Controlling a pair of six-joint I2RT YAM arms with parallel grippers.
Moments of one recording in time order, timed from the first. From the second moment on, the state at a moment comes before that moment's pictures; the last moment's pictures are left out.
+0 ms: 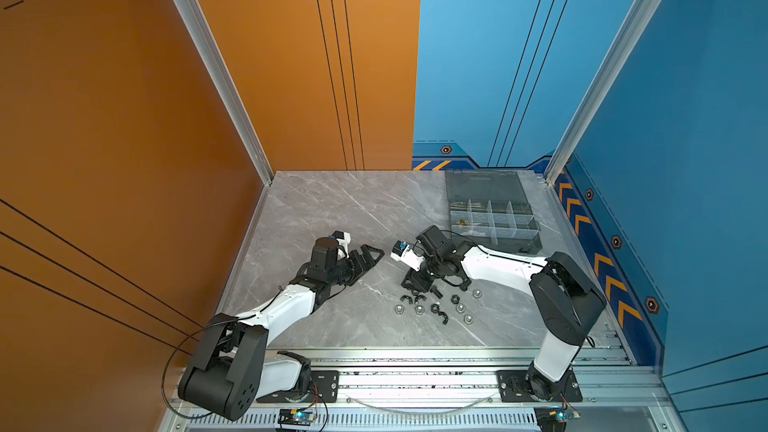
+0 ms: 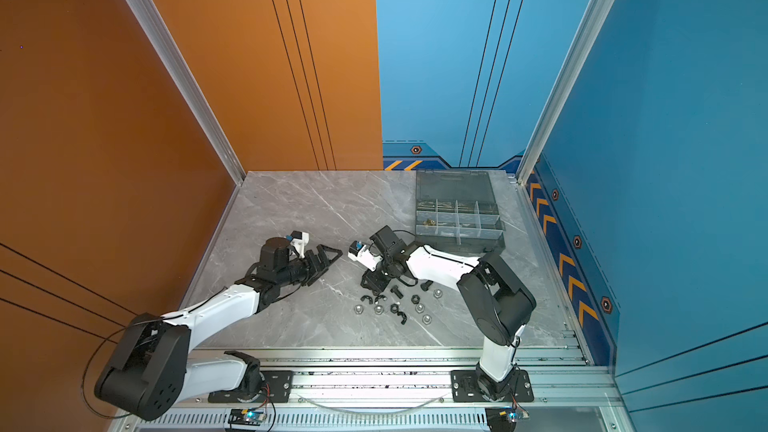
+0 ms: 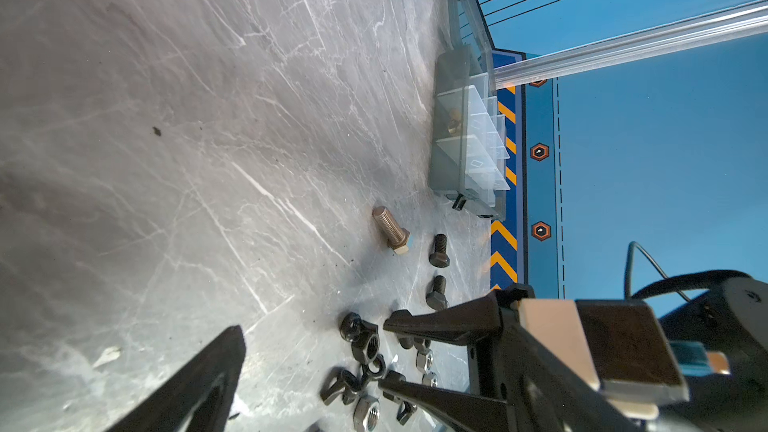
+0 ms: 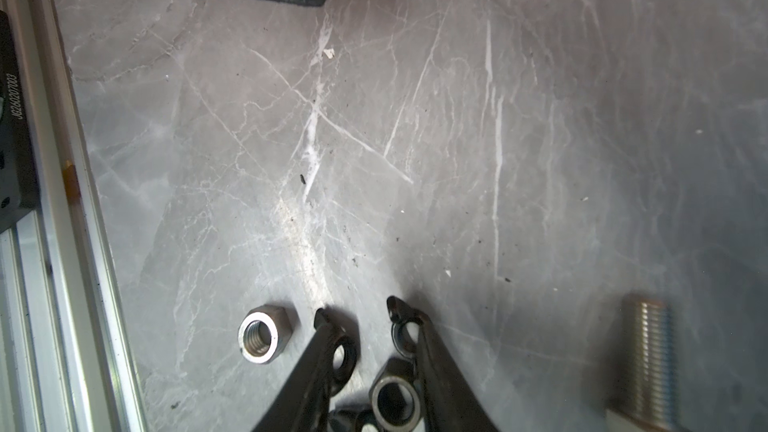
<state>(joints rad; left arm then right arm) -0.29 1.28 0.49 0.21 0.49 -0.96 0.74 1.79 1.10 -0.35 -0.39 -0.19</state>
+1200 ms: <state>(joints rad) -0.27 1.28 0.48 0.22 0.51 -0.97 0.75 1.88 1.12 -0.34 -0.38 -0.18</state>
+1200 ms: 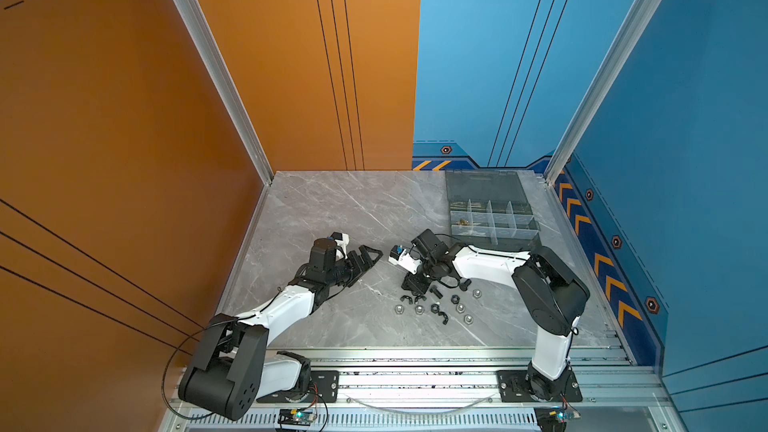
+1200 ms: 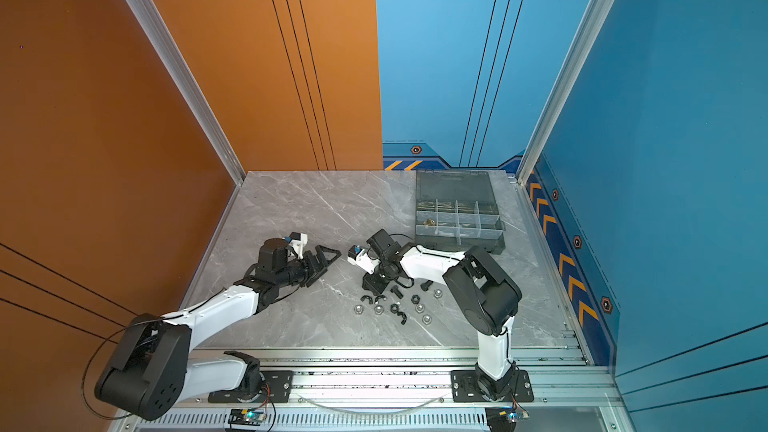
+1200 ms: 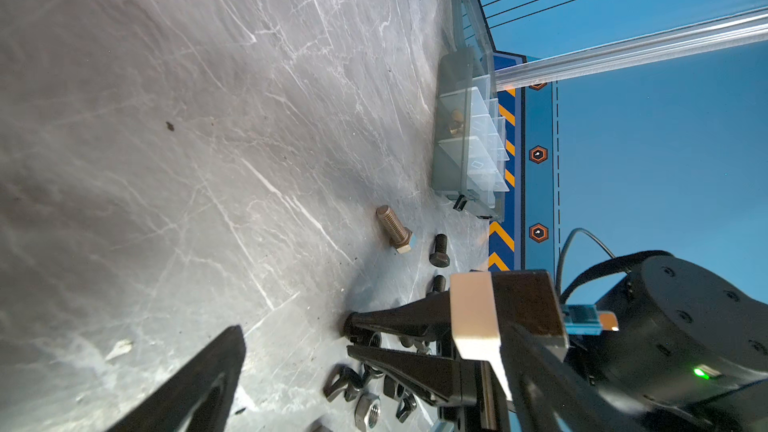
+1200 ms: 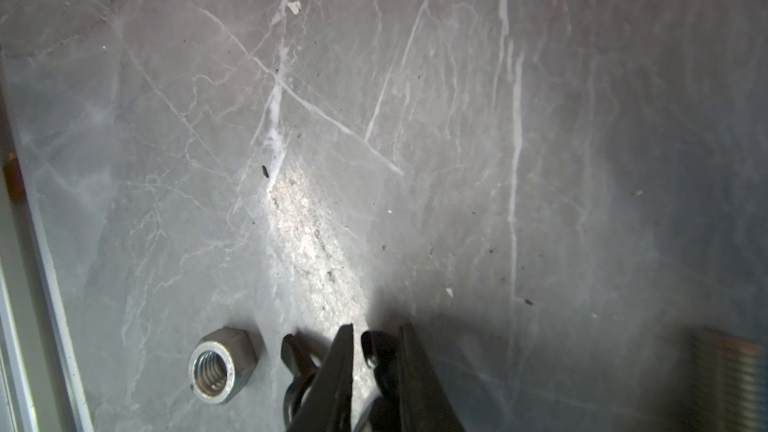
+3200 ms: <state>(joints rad) -0.27 1.26 0.47 0.22 0.53 -0.97 0.13 1.94 1.49 -0.50 -0.05 0.04</state>
